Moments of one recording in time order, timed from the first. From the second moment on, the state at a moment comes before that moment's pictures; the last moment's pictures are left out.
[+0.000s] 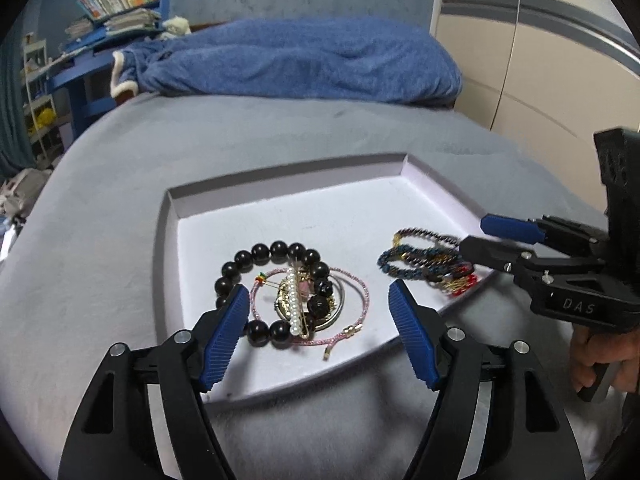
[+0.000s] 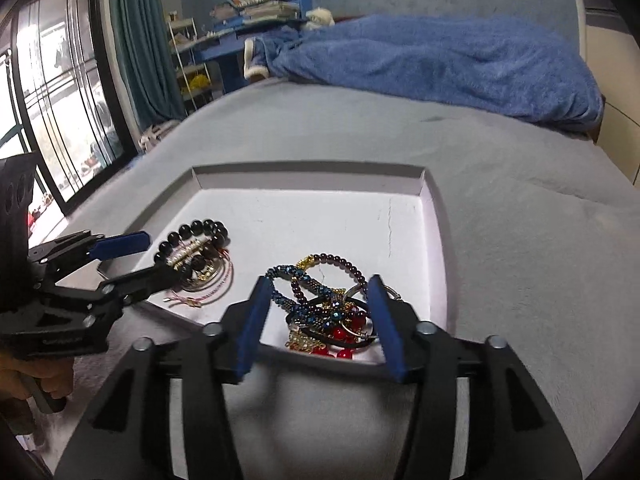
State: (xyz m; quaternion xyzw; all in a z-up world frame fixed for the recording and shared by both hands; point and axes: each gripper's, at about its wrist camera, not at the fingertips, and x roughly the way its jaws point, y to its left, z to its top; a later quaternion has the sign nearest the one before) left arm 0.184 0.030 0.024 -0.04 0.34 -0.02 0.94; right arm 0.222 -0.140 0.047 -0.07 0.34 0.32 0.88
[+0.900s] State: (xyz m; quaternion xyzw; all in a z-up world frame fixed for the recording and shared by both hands) left arm 0.094 0.033 0.013 -0.07 0.28 0.04 0.96; right arm 0.133 -0.185 0.039 -0.02 0.28 0.29 0.91
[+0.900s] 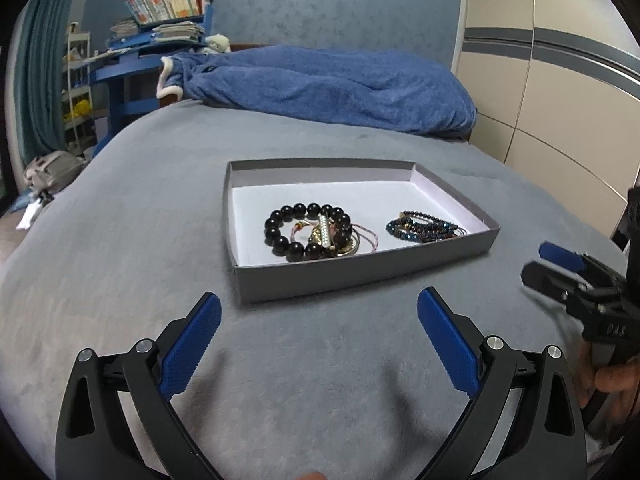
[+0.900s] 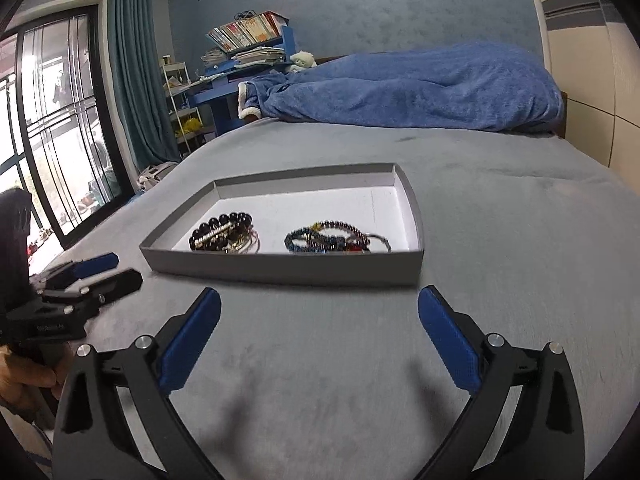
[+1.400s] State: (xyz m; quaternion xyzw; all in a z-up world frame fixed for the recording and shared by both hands) left arm 0.087 0.028 0.015 -0.06 0.27 0.04 0.96; right arm 0.115 -0.186 0.043 -0.03 0.25 0.30 0.92
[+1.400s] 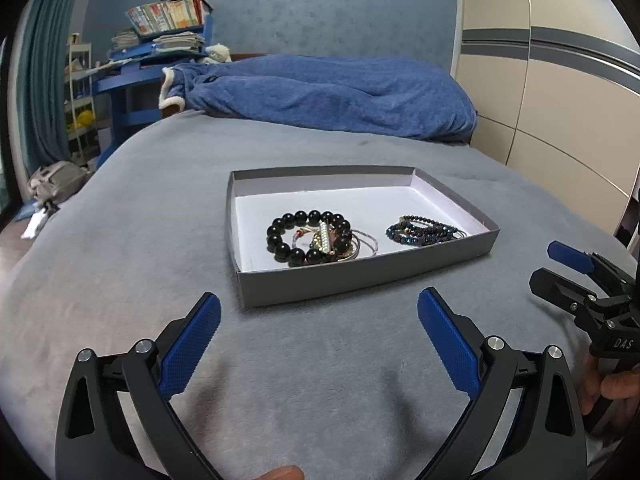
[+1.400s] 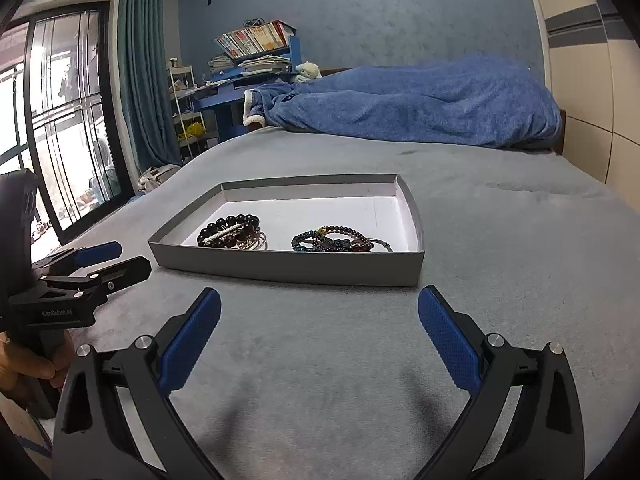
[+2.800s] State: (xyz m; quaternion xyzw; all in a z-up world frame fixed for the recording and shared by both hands) left arm 0.089 0.024 0.016 -0.06 0.27 0.04 0.96; right arm 0.115 -0.186 0.042 -0.03 0.25 0.30 0.92
